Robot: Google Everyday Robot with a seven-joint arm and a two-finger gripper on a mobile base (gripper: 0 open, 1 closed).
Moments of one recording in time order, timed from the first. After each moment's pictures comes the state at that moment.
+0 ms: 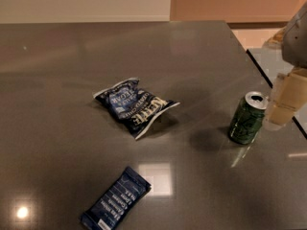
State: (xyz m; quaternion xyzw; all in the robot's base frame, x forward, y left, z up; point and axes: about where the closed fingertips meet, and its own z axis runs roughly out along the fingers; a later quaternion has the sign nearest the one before) arm 0.438 -0.217 0.976 -0.60 0.78 -0.03 0.16
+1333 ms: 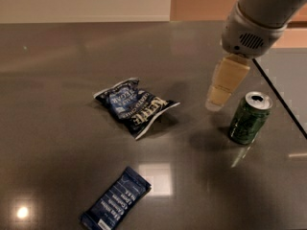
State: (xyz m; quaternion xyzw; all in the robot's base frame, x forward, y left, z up) arm 0.490 -0.144 0.962 -0.58 0.80 -0.01 0.15
